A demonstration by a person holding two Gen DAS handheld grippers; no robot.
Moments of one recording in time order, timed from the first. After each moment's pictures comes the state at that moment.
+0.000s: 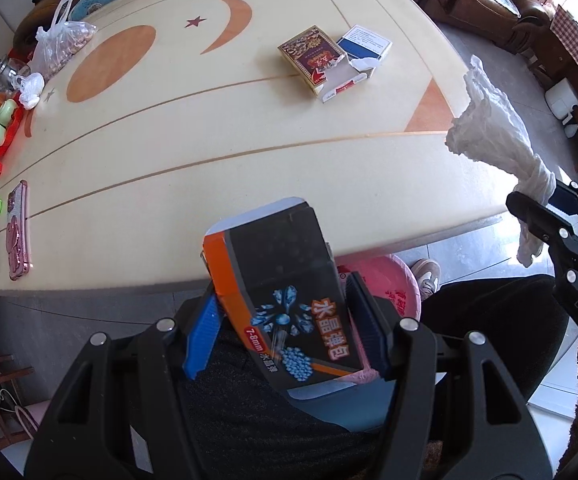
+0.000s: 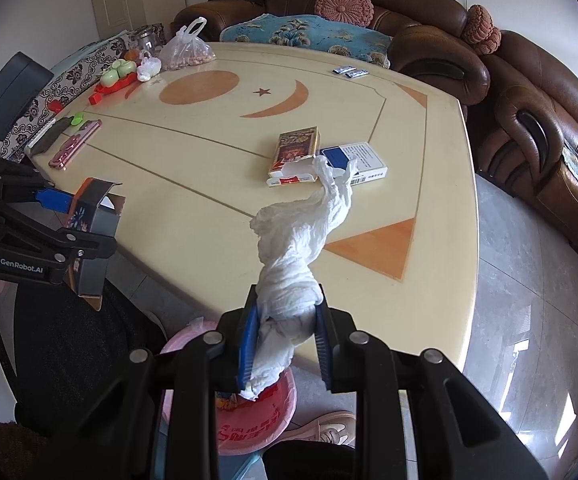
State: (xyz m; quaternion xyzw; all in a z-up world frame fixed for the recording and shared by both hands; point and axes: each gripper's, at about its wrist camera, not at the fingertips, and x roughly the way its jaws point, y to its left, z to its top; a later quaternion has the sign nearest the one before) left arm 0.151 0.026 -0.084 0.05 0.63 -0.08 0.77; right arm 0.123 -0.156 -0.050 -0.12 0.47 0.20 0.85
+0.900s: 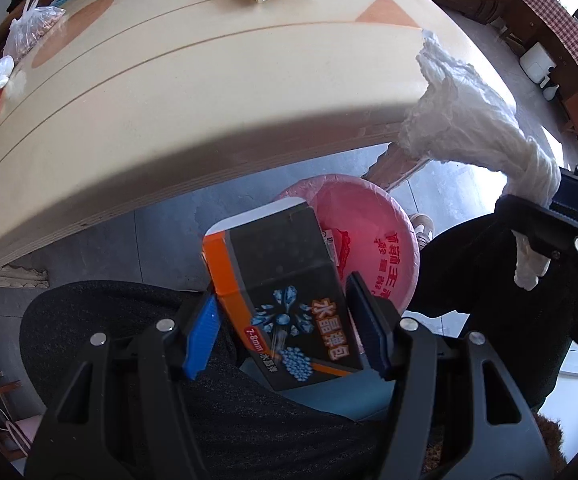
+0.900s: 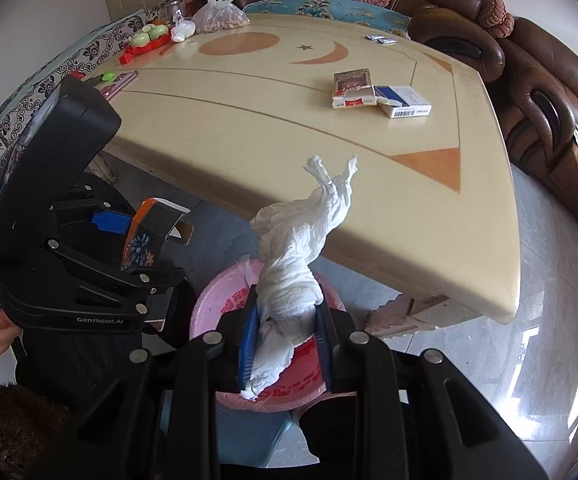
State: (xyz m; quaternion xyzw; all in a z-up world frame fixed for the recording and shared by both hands) left arm 0.054 0.008 -0.160 0.07 0.63 -0.12 0.77; right arm 0.028 -0.130 -0.109 -0.11 0.51 0.21 0.83
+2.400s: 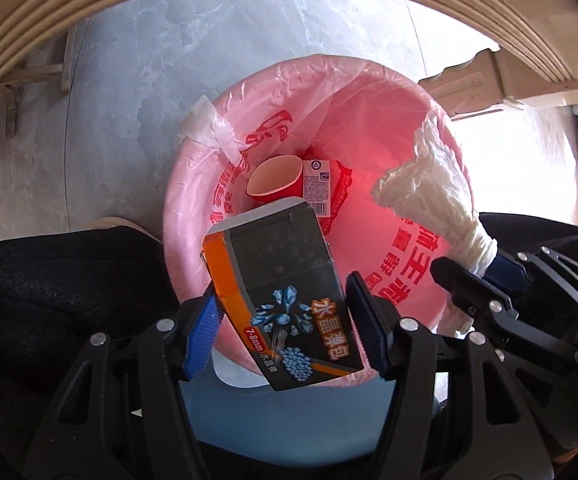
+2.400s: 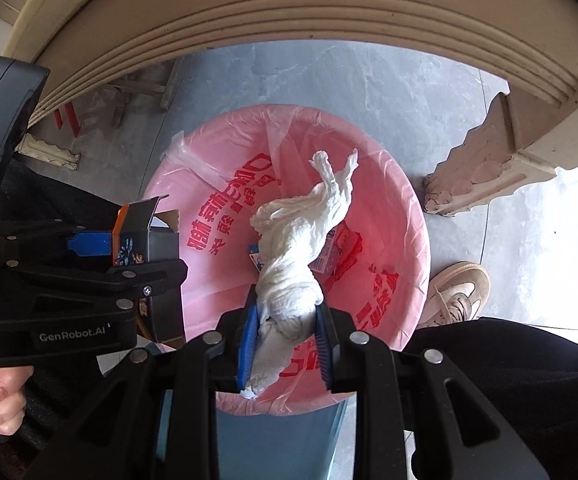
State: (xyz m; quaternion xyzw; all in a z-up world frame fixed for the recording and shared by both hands) left arm 0.089 -0.008 -0.343 -0.03 0.76 -0.10 0.64; right arm 0.064 -0.149 -0.332 0.02 0.68 0.15 0.72
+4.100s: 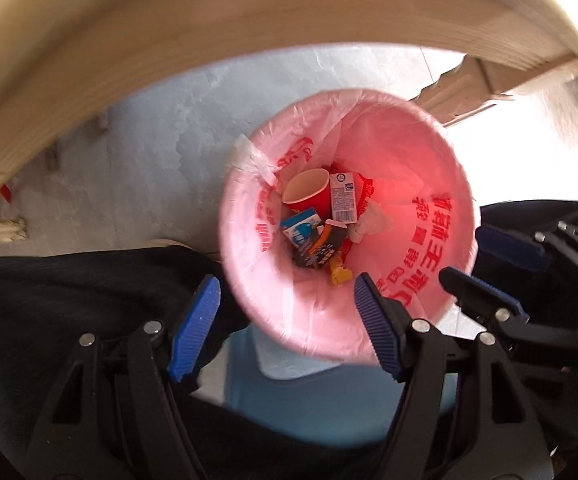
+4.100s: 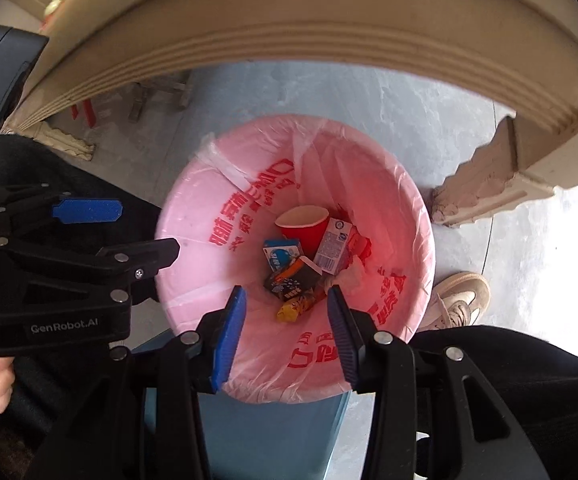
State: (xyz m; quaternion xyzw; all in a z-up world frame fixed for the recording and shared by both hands) left arm 0.079 -0.008 -0.273 0.07 0.72 -0.08 0.69; right arm 0.053 -0.141 -0.279 0.00 0.65 0.20 0.73
